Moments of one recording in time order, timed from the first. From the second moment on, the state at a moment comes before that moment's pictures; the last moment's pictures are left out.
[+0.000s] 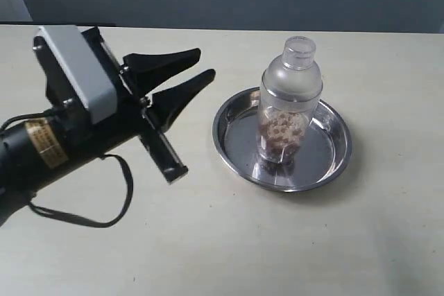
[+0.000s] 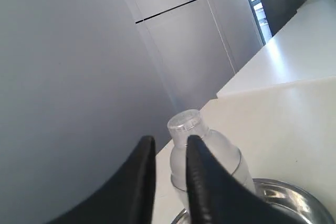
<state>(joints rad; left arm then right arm) -0.50 1.43 -0.38 0.34 -1.13 0.19 -0.01 0.00 0.00 0.22 0.32 0.10</state>
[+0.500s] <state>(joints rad) -0.50 0.67 -0.30 -0.21 -0.35 0.31 -0.01 0.00 0.00 0.22 0.32 0.10</state>
